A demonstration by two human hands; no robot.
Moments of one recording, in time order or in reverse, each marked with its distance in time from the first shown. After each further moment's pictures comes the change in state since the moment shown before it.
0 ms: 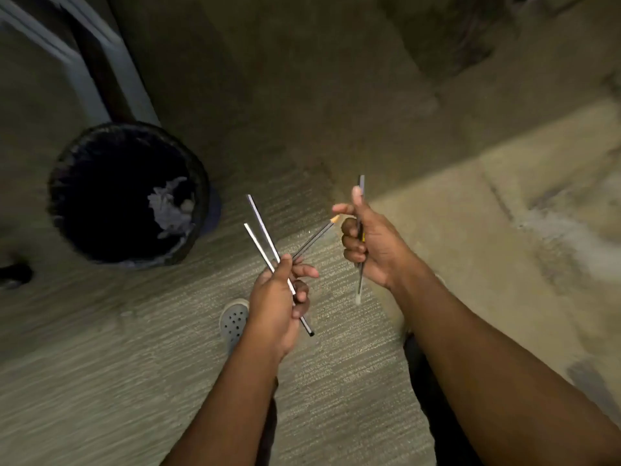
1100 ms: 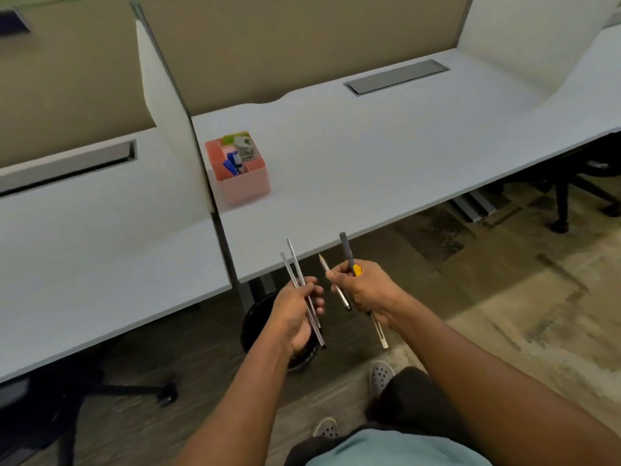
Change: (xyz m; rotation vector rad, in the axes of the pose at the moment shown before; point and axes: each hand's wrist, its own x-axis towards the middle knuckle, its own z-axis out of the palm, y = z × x) left_hand -0.321 0.326 -0.073 0.160 -0.227 0.318; right_hand -0.323 -0.116 0.371 -0.676 -0.005 -0.467
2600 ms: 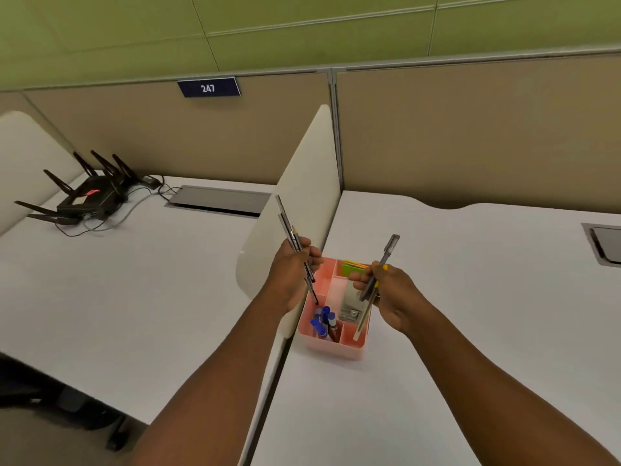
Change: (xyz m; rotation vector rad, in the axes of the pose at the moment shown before) left_hand 0.274 0.385 -0.045 -0.132 0.514 0.527; right_hand 0.442 -0.283 0.073 0.145 -0.437 0.131
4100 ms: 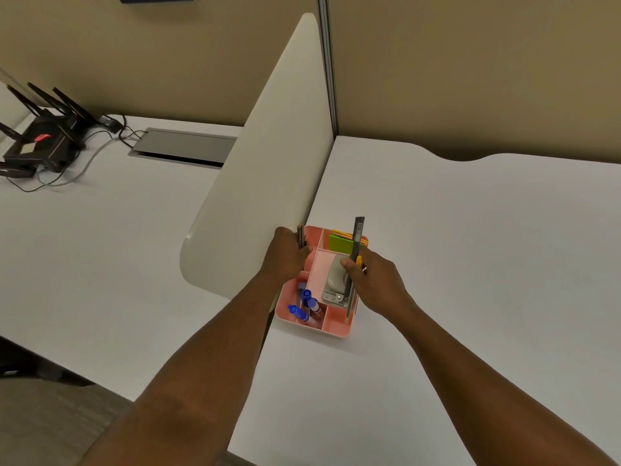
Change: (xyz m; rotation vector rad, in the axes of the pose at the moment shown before) left_hand 0.096 -0.101 -0.013 1.076 0.043 0.071; right_hand 0.046 0.028 -0.013 -0.950 -0.042 -0.236
